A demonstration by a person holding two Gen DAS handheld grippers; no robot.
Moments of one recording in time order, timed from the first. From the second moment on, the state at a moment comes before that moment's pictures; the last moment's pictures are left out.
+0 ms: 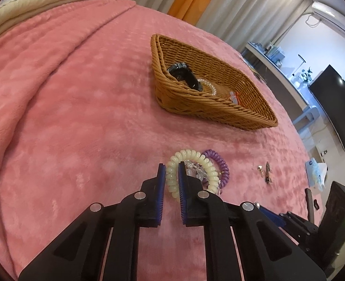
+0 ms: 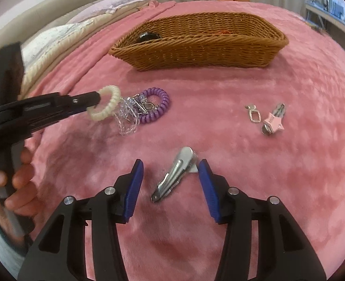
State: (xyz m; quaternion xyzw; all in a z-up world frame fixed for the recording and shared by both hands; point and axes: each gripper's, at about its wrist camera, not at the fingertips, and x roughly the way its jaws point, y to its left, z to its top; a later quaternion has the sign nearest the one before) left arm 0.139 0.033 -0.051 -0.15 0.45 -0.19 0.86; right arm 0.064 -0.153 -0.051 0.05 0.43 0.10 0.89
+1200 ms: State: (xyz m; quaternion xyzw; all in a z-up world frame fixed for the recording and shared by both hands) left arm 0.130 -0.037 0.086 -0.05 0.30 -0.24 0.92; right arm 0.093 -0.212 0.092 0.03 0.27 0.08 0.96
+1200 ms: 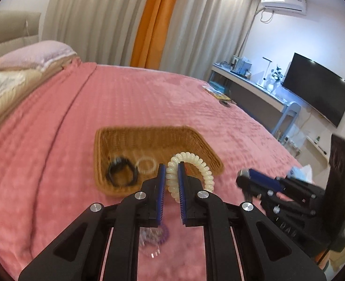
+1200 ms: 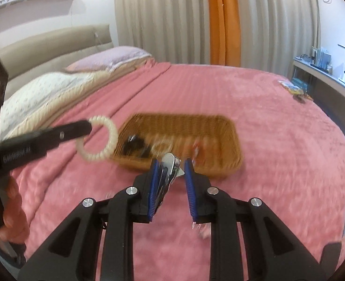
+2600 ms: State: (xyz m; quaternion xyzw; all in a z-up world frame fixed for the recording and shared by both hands) left arm 0.194 -0.048 0.040 -0.04 0.33 -0.17 0.93; right arm 0.197 -0.267 0.030 0.12 0.36 0.07 0.92
